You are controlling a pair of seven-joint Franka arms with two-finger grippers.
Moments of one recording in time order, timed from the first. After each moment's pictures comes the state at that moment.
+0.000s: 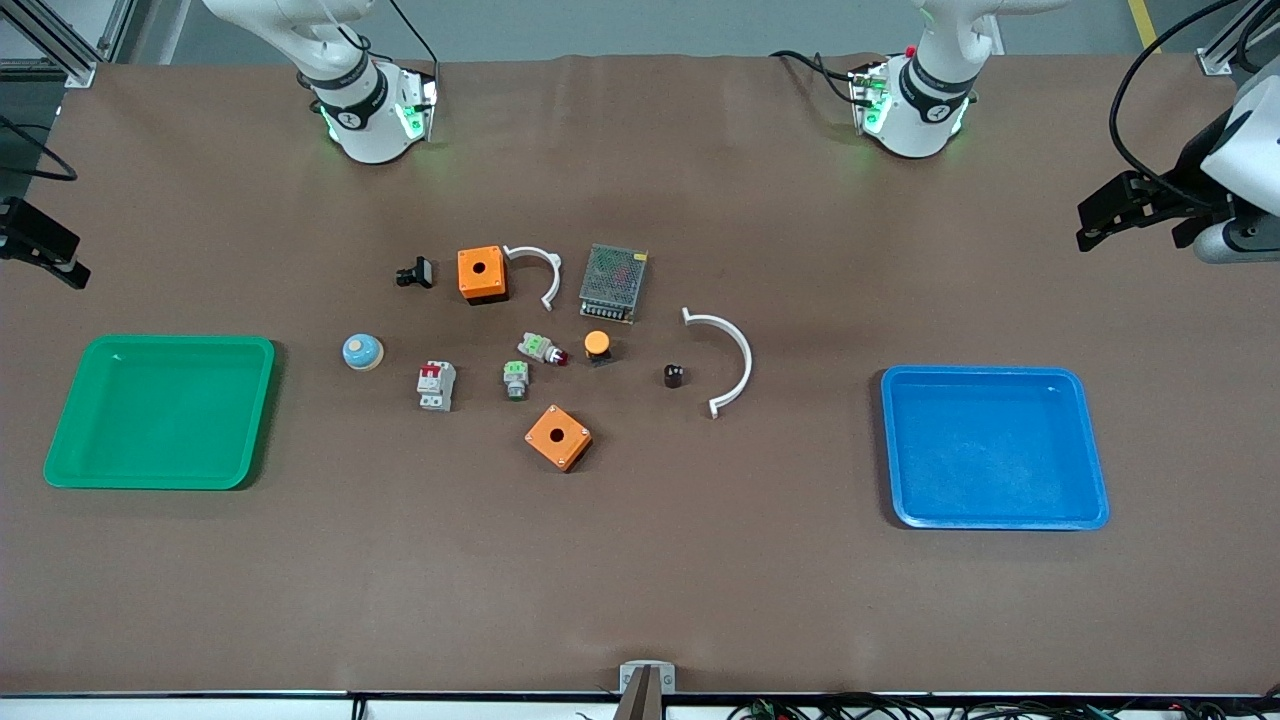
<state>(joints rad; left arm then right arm) 0.00 -0.01 -0.10 -1.51 0.02 1.48 -0.11 0.02 0.01 -0.09 -1.46 -0.01 1.59 -0.07</state>
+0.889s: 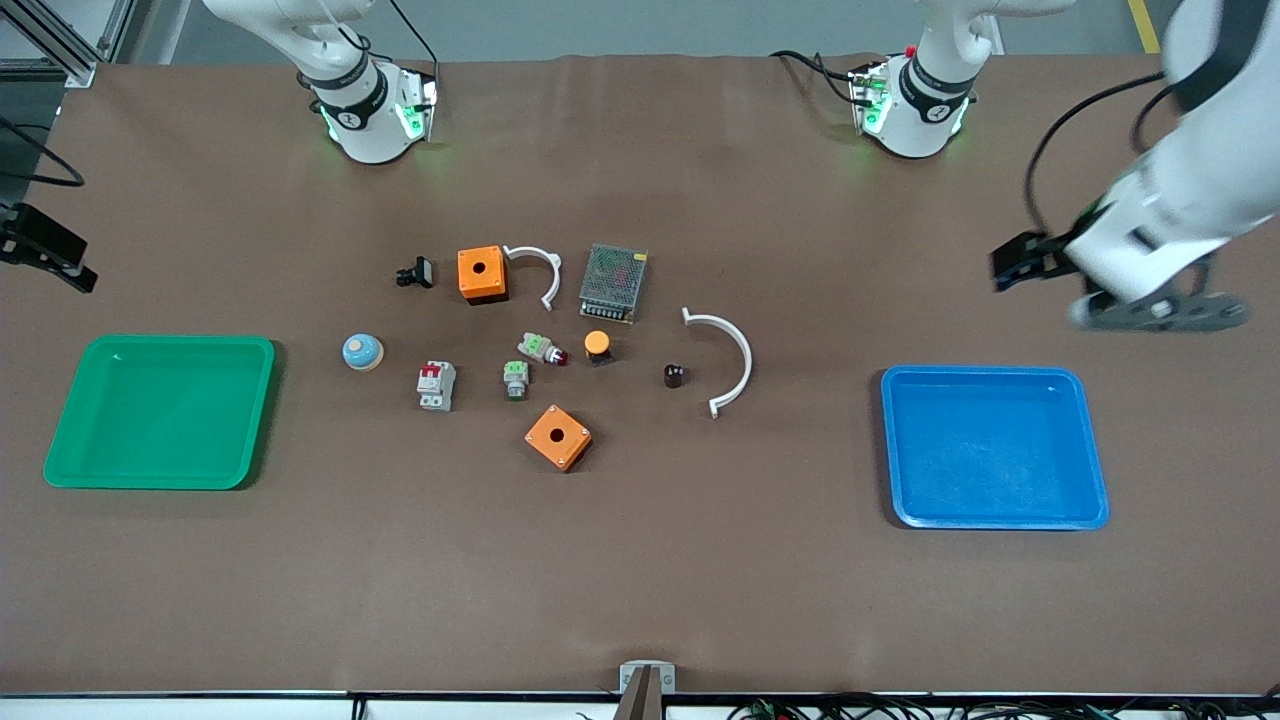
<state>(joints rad) -0.16 0.18 -0.11 -1.49 0.02 1.54 -0.23 0.04 0.04 -0.08 -1.46 -0.01 1.59 -0.07</state>
